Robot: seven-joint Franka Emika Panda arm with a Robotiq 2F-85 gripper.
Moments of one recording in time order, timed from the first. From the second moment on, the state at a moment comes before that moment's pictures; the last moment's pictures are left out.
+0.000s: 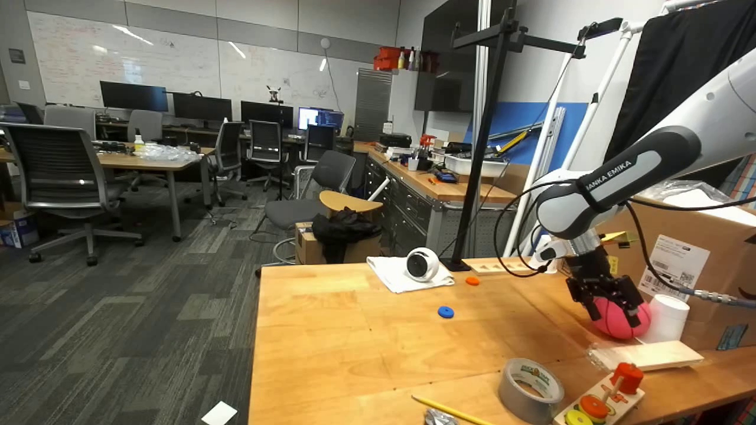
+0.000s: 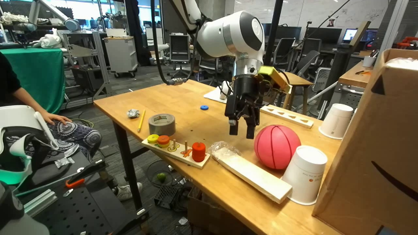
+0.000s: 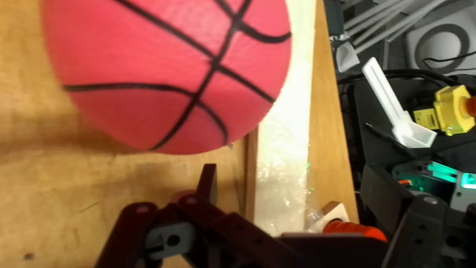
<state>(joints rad) -0.10 0.49 -0.03 -1.82 -0.45 1.80 -1.46</state>
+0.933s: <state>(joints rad) -0.04 0.49 -0.06 -1.91 -0.93 2.11 -0.94</state>
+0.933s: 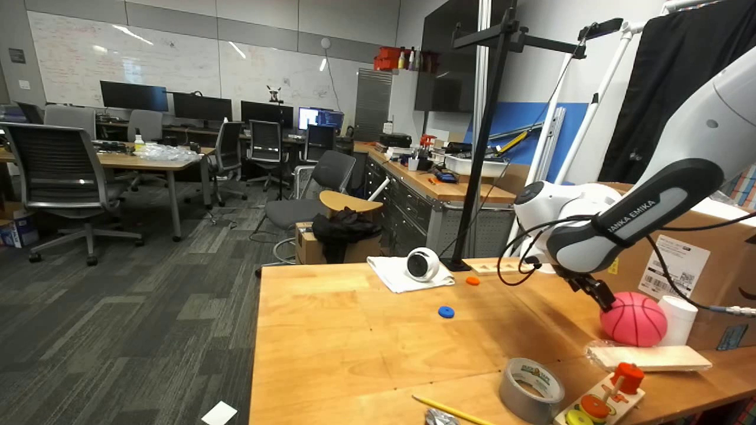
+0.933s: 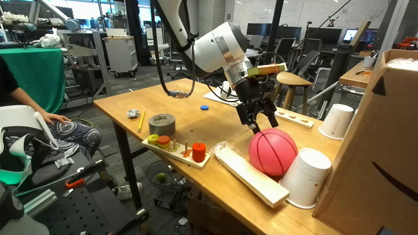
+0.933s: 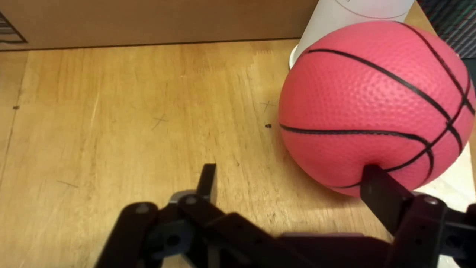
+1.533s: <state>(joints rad) -0.05 0.40 -0.01 -1.95 -0.87 2.10 -0.93</state>
